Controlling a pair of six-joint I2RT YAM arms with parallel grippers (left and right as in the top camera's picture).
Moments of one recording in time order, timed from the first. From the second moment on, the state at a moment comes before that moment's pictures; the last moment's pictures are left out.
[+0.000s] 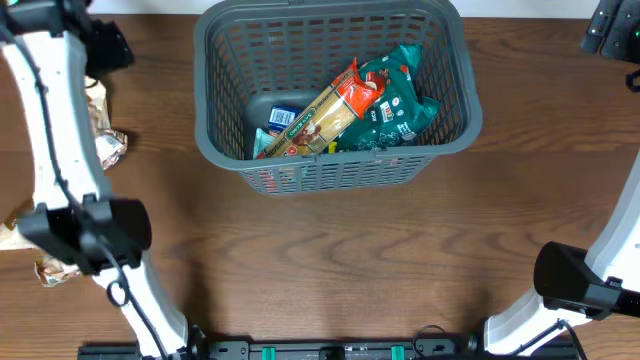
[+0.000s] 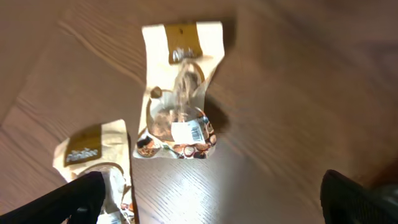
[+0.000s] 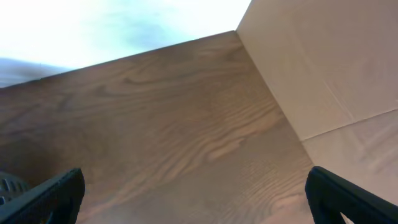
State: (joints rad) left arm 0.19 2.14 2.42 -1.49 -0.29 -0.28; right arm -0.23 1.86 2.50 -1.39 0.29 0.02
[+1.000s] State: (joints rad) left arm 0.36 2.27 2.06 -1.30 -0.15 -0.31; right arm -0.23 1.86 2.50 -1.39 0.29 0.02
